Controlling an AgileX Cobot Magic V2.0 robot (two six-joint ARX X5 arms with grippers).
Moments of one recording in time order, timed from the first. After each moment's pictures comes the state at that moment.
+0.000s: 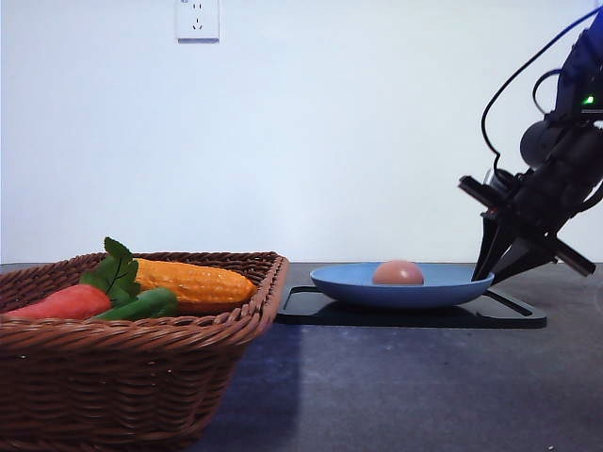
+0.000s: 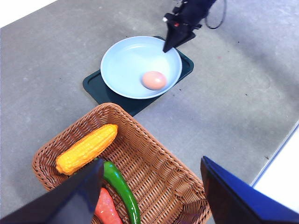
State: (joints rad) left_arx -0.86 1.01 1.46 -1.09 -0.08 -0.04; right_arx -0.01 2.12 1.58 -0.74 -0.64 0.20
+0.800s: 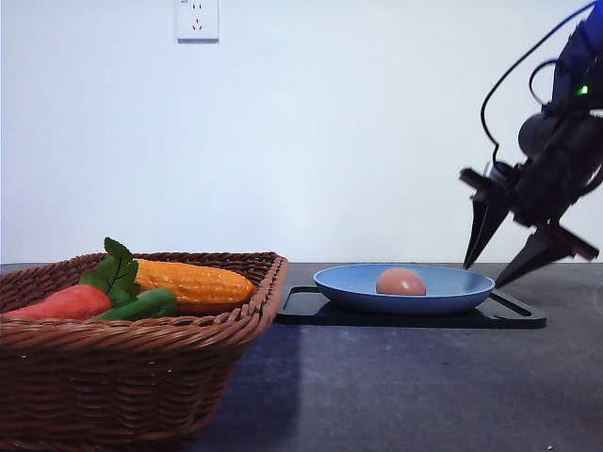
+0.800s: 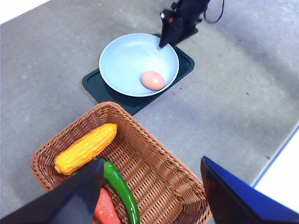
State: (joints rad) left_arx -0.85 1.04 1.46 -1.07 -0.09 -0.04; right_arx -0.02 2.09 1.66 -0.87 -0.58 0.16
